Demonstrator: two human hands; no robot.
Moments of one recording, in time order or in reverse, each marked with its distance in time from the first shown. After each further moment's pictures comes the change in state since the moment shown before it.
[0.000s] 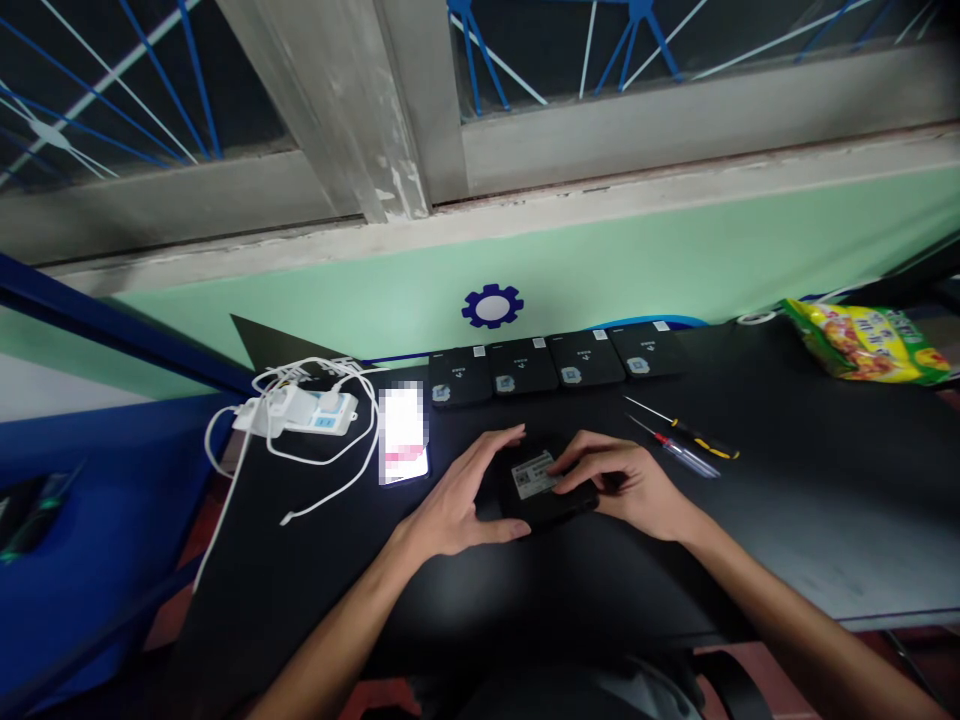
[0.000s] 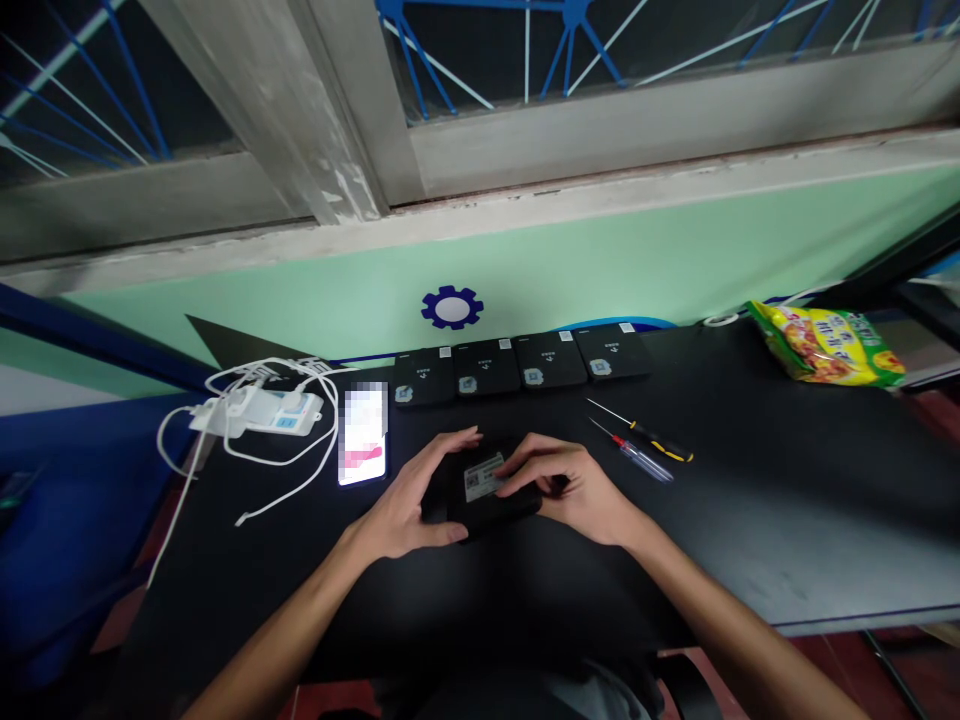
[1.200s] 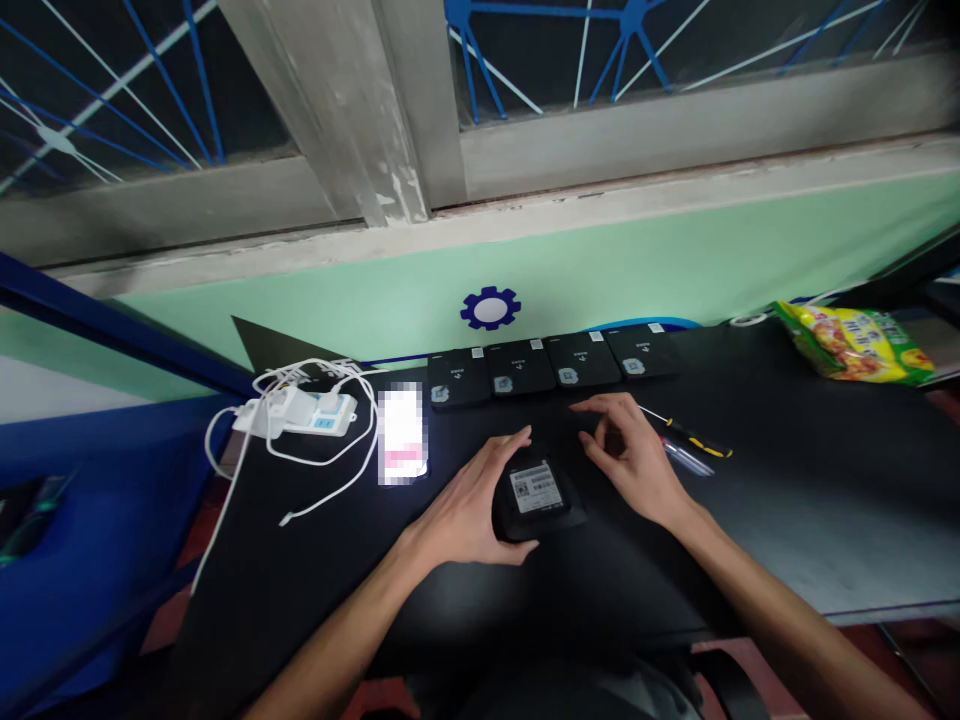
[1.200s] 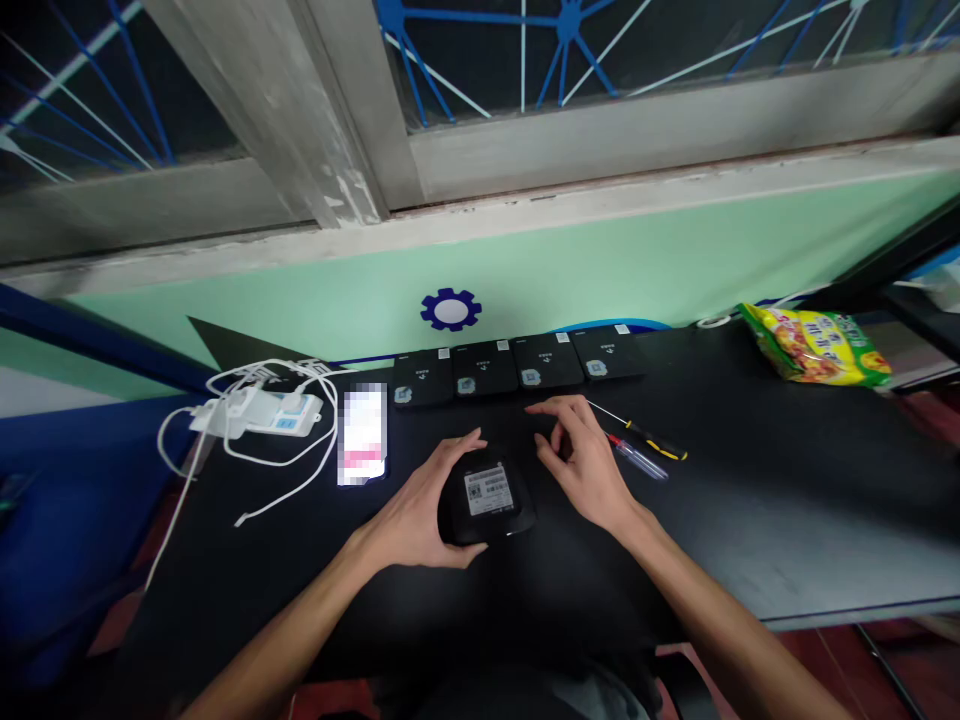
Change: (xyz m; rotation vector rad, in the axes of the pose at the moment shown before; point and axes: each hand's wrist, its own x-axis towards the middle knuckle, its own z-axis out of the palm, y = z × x) left_hand -0.001 0.008 0.016 0.187 -0.031 0.023; right_hand 0.004 0.006 -0.005 -0.453 0.378 0.101
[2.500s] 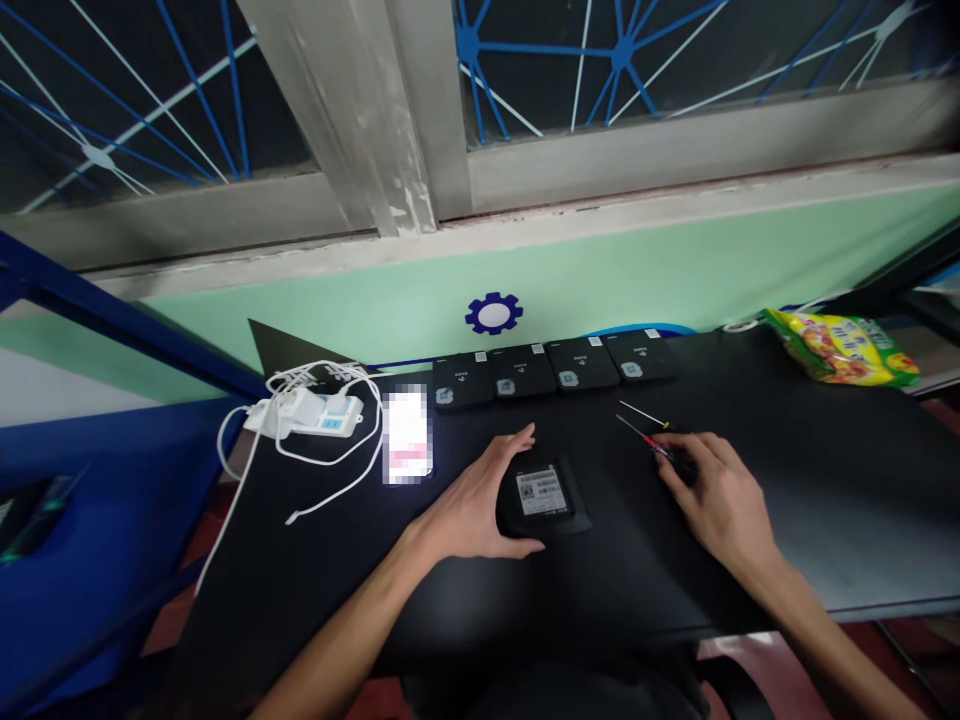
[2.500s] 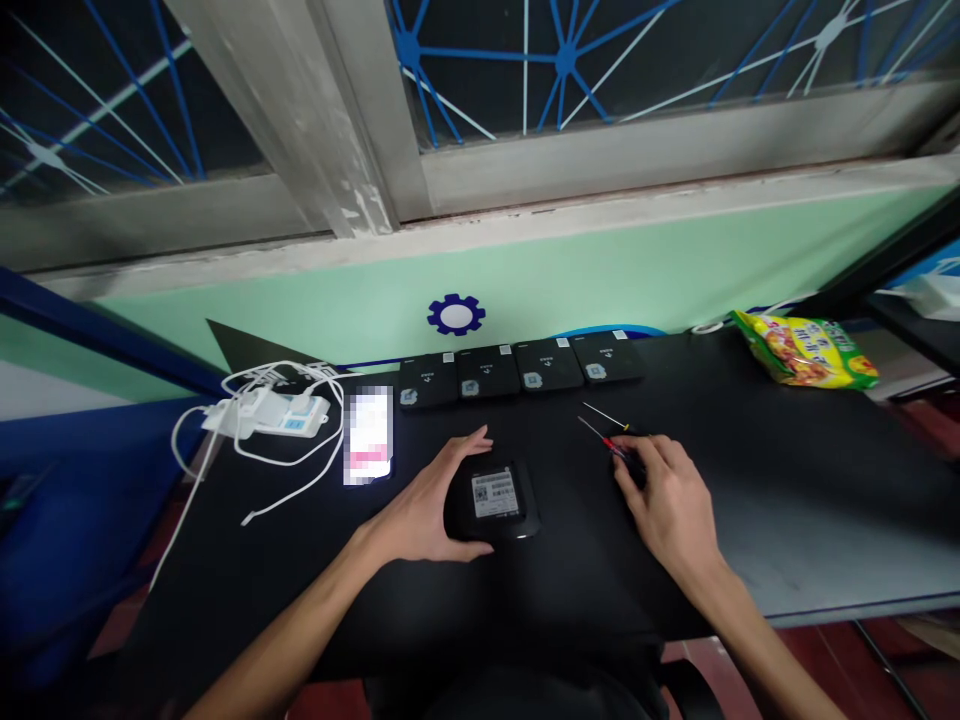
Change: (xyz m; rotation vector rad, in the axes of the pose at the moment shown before) left_hand -0.001 -0.006 0.000 -0.045 -0.041 0.008; right_hand -0.065 0.053 -0.051 -0.601 0.179 0.017
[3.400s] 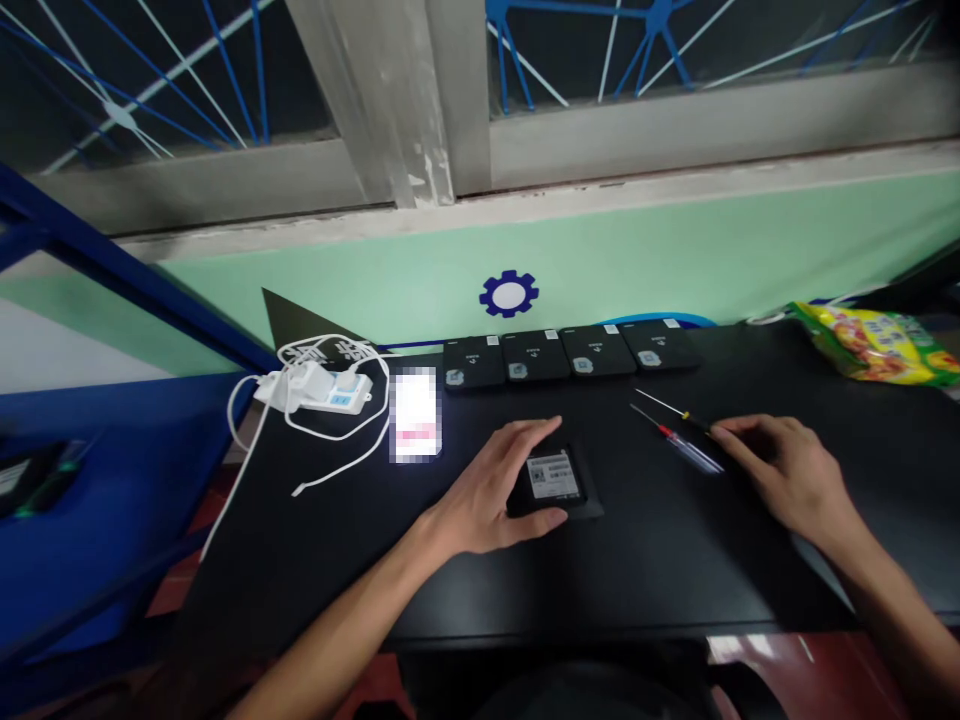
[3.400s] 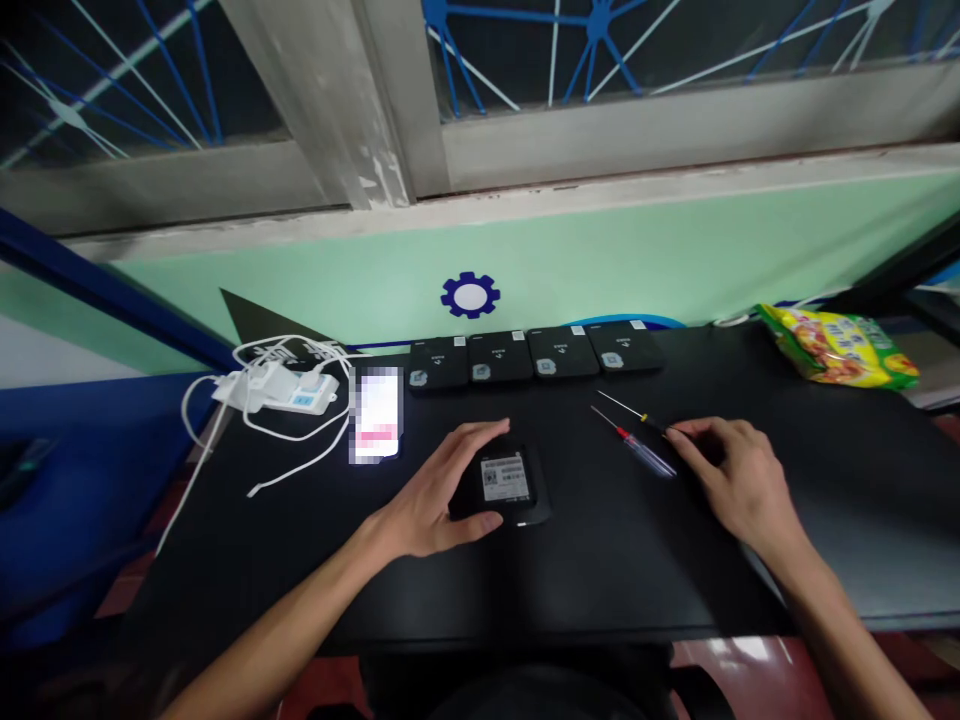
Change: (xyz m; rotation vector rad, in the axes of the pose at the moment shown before) left_hand -0.001 0.017 0.007 -0.063 0.078 0.055; right_hand 0.016 0.078 -0.013 0.075 0.016 0.080
